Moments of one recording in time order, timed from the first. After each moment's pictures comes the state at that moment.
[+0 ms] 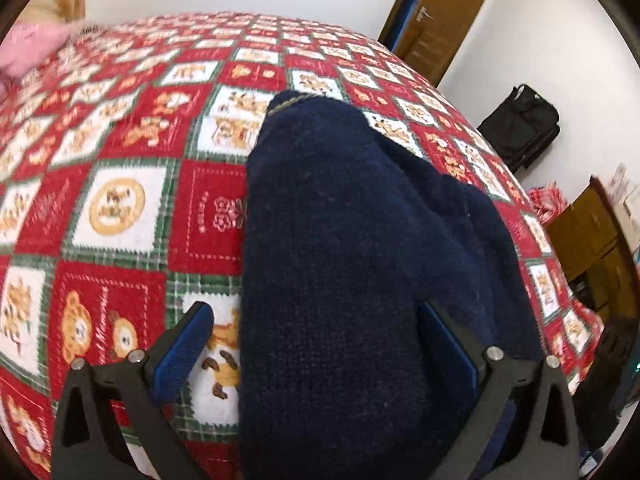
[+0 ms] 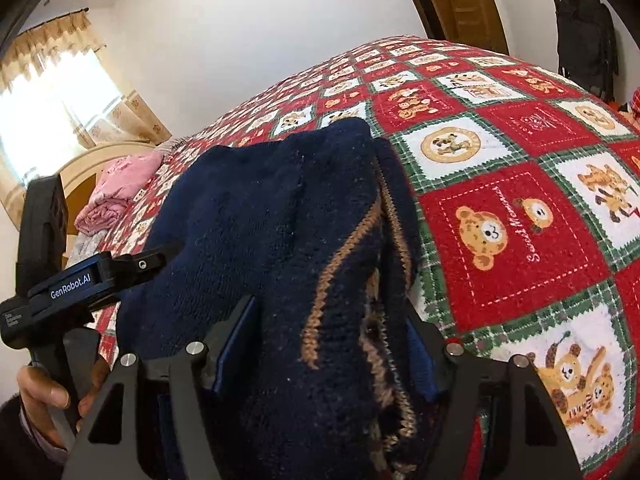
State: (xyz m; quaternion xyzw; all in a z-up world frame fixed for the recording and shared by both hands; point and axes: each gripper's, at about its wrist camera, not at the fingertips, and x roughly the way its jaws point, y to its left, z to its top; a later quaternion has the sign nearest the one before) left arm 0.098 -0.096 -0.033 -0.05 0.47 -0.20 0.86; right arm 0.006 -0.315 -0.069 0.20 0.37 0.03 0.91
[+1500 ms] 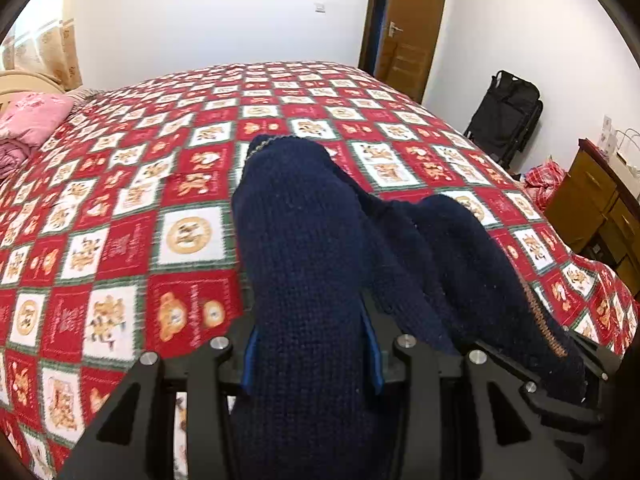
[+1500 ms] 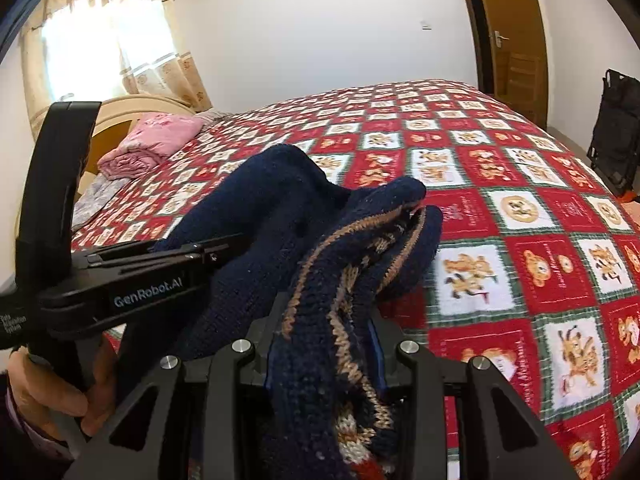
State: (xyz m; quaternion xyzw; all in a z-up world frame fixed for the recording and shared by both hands) left arm 0.039 -0.055 0.014 0.03 0.40 -0.20 0.89; right arm -0.040 -0.194 -0.003 0.08 0.34 0.07 0.93
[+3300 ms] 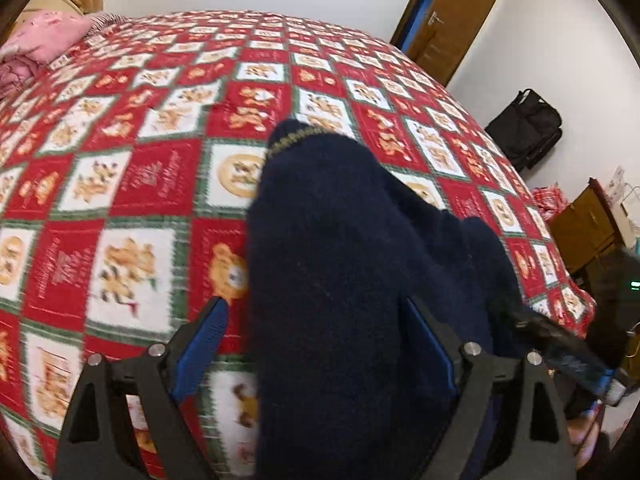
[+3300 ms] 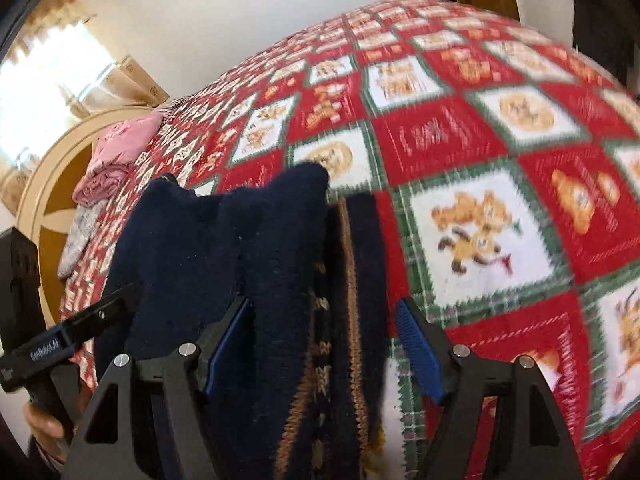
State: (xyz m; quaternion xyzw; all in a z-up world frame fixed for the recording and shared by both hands) left arm 0.079 0.007 -0.023 -0.06 0.48 -0.20 0.85; right arm 0.031 -0.244 -0.060 0.21 0.44 0.04 0.87
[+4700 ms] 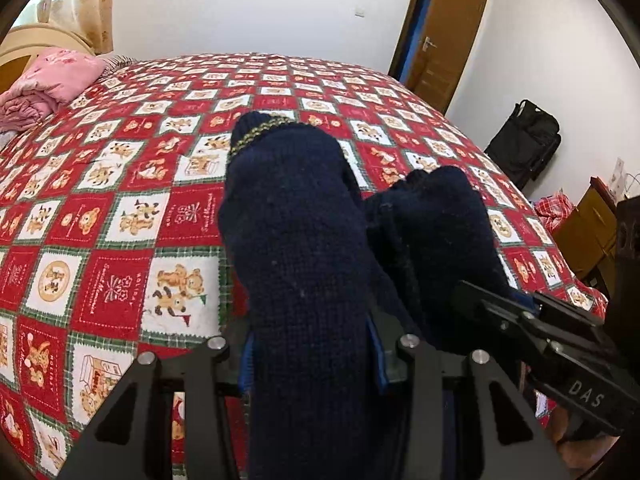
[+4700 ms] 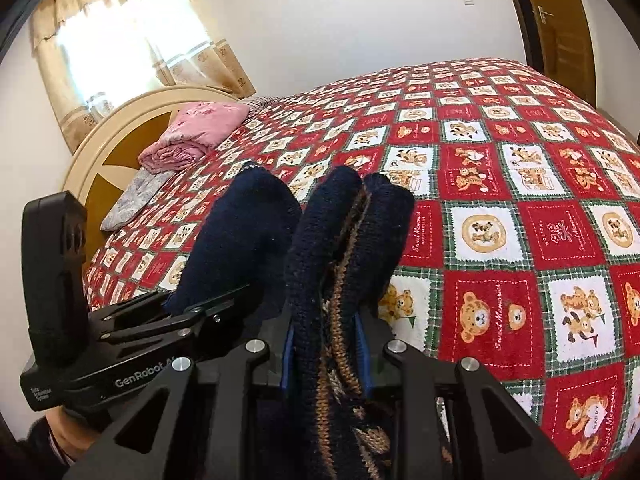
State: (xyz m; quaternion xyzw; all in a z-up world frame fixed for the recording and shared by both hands) left arm 0.053 0.028 0.006 -0.03 0.41 -0.18 0.89; right arm 0.028 -0.139 0.003 0.13 0.37 0.16 0.91
